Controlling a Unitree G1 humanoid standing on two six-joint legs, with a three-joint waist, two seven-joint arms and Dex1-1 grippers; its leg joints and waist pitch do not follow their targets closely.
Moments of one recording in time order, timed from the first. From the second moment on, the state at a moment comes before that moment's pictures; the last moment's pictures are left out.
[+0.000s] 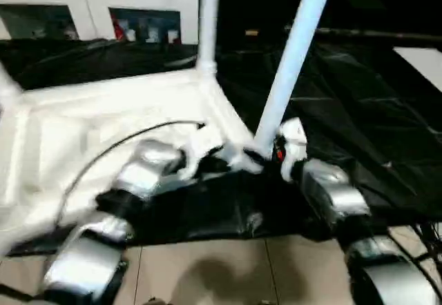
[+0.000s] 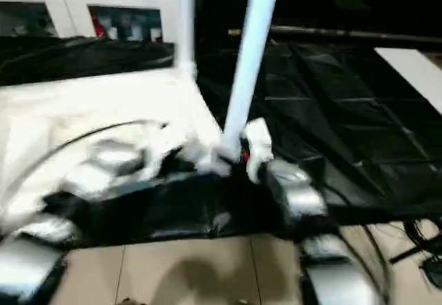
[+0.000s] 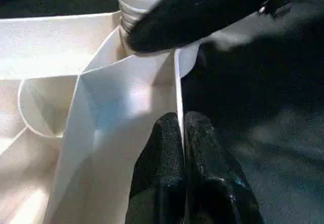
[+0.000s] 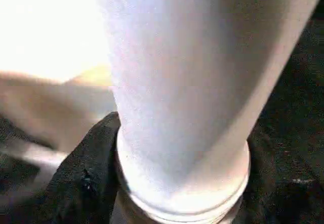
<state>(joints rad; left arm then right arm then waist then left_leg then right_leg) -0.74 0.20 -0.27 0.77 0.10 0.16 -0.92 -0.63 -0.15 0.02 0.86 0.15 0.05 0.50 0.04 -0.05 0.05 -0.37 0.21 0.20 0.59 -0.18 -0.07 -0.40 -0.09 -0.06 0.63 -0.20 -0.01</state>
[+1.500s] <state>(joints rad) -0.66 0.36 -0.28 0.65 0.02 0.09 -1.29 -0.51 -0.32 0.16 0.64 0.15 0.02 1.05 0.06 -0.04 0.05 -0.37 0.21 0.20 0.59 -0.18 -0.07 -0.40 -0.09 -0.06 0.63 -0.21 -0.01</state>
